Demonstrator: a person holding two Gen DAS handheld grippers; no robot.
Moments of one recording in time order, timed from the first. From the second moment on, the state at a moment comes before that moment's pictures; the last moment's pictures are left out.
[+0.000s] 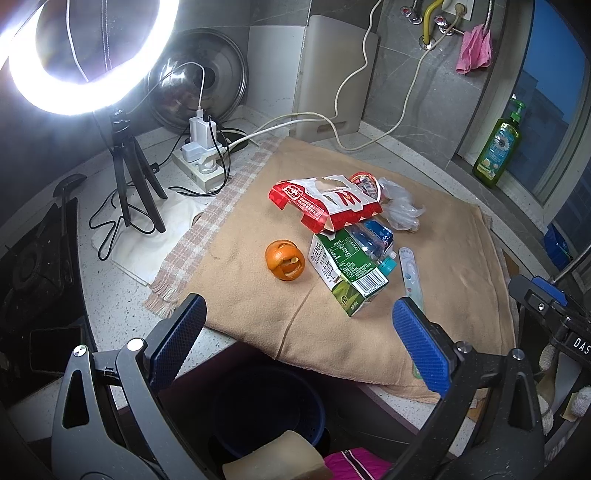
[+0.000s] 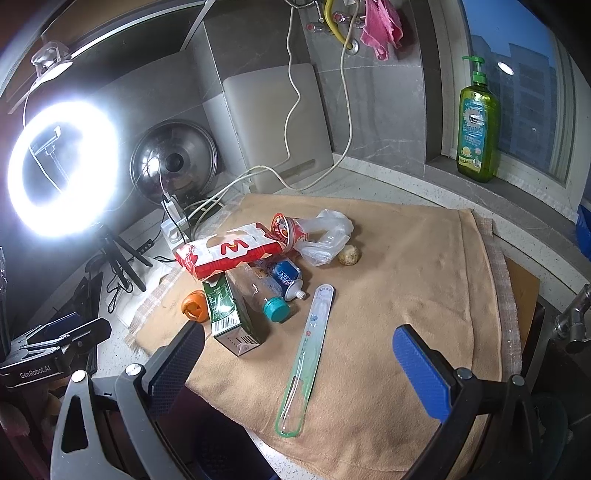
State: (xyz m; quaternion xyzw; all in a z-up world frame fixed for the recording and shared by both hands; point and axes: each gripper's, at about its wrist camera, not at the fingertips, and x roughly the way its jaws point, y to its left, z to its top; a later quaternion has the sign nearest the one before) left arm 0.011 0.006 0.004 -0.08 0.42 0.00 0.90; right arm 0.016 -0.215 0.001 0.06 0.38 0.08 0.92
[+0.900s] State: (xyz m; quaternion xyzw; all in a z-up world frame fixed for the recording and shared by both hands) left arm 0.021 0.014 -0.010 -0.07 0.44 0.00 0.90; right arm 0.029 -0.221 -0.014 0.08 0.41 0.07 0.91
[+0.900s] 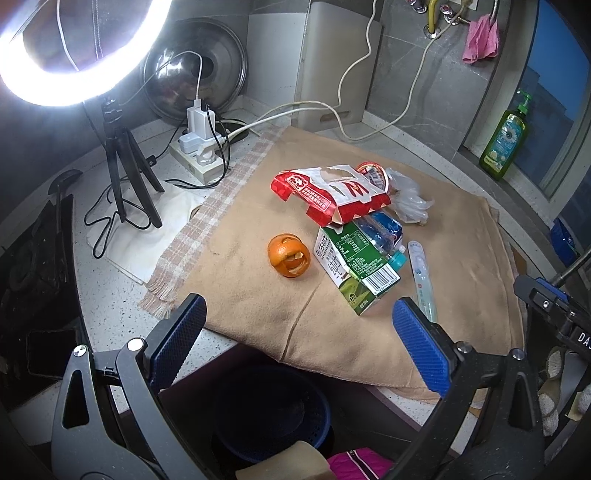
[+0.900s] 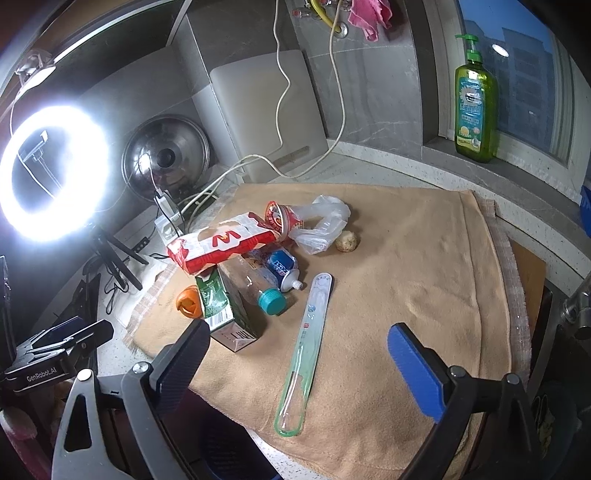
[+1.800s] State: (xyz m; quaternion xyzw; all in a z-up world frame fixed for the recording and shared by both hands) left arm 0.099 0.051 -0.087 -0.09 0.50 -0.03 0.86; right arm 0.080 -0.216 -0.096 0.07 0.52 0.10 0.85
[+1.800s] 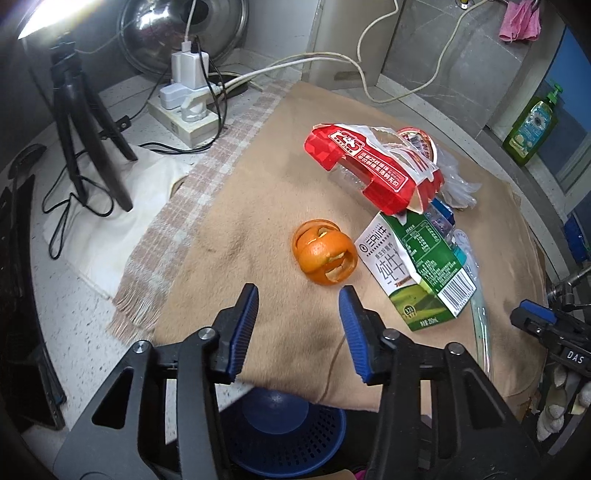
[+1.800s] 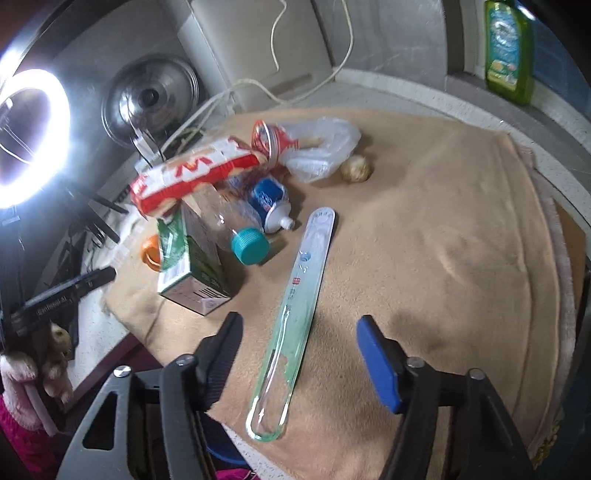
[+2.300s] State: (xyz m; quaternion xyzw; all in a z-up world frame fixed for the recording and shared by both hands) left arm 0.141 0.032 -0.111 -0.03 0.53 -0.11 0.84; right arm 0.117 -0.202 -0.130 0.08 0.57 0.09 0.81
